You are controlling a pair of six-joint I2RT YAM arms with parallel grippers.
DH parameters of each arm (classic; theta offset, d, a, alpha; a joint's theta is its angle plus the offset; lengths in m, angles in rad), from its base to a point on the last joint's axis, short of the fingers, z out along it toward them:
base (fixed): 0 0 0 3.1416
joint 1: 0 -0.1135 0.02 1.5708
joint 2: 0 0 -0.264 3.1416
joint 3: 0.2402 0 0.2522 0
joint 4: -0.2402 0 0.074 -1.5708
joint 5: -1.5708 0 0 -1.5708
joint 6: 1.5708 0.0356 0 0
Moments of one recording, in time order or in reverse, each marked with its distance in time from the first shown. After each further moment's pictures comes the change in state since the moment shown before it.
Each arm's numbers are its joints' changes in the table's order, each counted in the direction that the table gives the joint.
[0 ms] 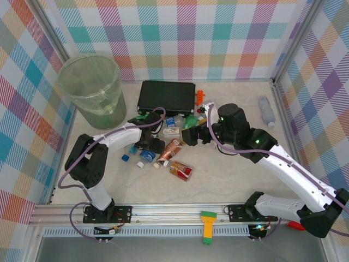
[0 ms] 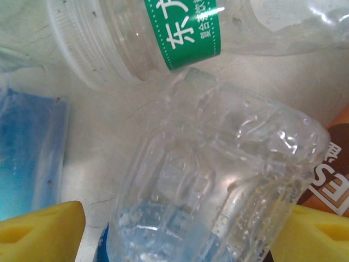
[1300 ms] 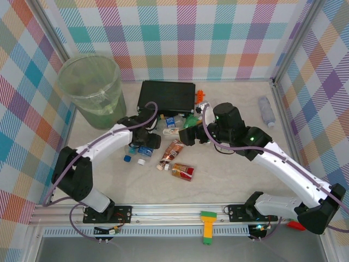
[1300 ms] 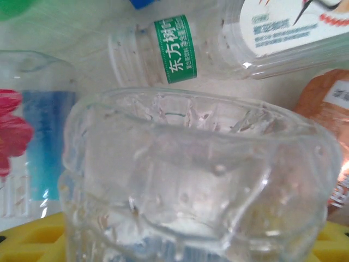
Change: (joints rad) left arm 0.000 -0.208 0.024 -0.080 0.002 -0.066; right arm 0.000 0.045 0.000 0.009 0.017 -0.003
